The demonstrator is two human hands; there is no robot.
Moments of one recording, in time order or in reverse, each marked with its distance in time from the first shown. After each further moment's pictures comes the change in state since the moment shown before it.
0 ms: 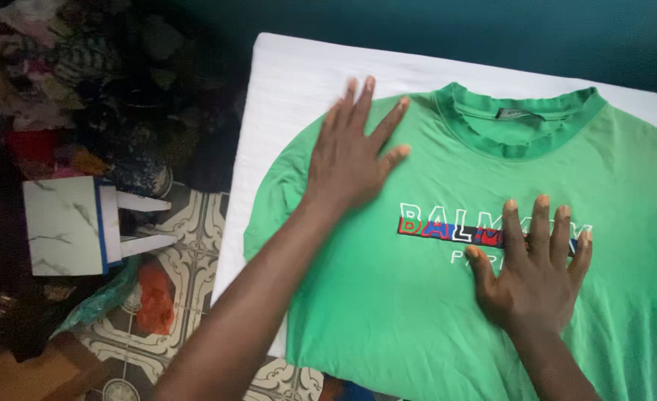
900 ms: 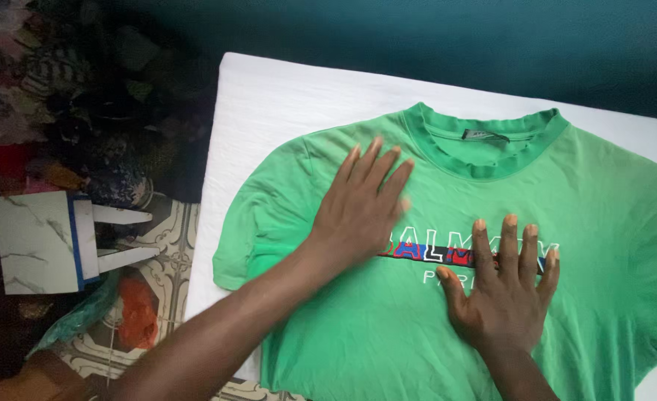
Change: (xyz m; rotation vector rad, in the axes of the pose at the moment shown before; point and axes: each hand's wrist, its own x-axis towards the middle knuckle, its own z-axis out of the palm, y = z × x) left_hand -0.011 0.027 0.037 0.148 -0.001 0.158; right_hand 0.004 0.004 0.003 -0.018 -0.026 0.039
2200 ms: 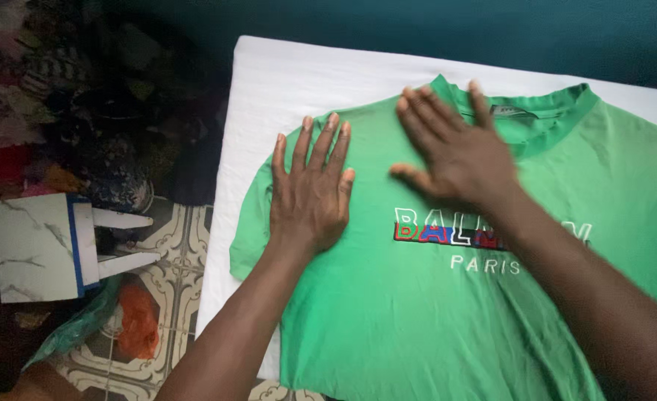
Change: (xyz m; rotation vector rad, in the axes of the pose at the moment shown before) left_hand -0.052 -0.044 -0.025 0.059 0.019 -0.298; right_hand 0.165 -0.058 0.019 -0.140 -0.105 -0.634
